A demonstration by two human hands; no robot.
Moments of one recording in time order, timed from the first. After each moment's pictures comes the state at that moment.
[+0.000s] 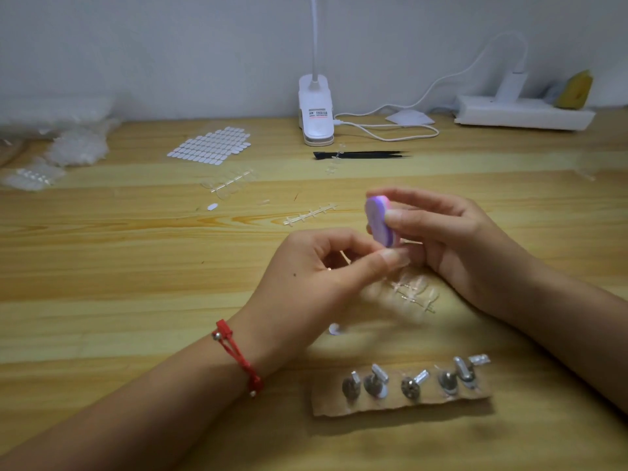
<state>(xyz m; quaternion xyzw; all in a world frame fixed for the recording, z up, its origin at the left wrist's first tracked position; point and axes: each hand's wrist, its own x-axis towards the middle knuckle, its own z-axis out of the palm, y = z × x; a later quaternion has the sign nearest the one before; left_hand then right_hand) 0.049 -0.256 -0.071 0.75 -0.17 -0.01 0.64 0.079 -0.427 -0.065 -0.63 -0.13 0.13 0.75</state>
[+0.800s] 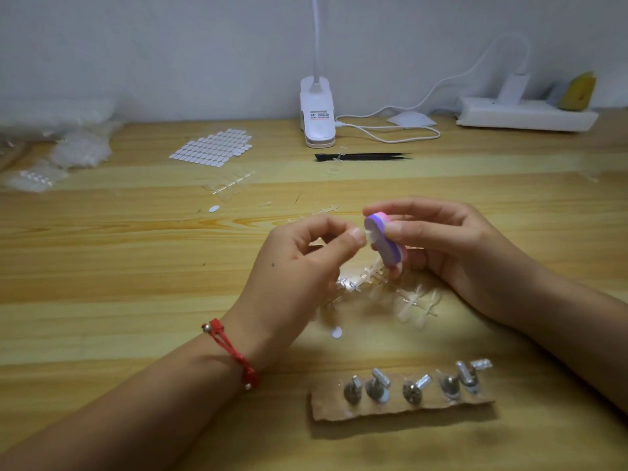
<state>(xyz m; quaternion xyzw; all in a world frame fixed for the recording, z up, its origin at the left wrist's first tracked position) 0.054 -0.252 -0.069 0.73 -0.10 0.00 0.67 0.077 -0.427 -0.066 -0.65 -0.15 0.14 0.73</state>
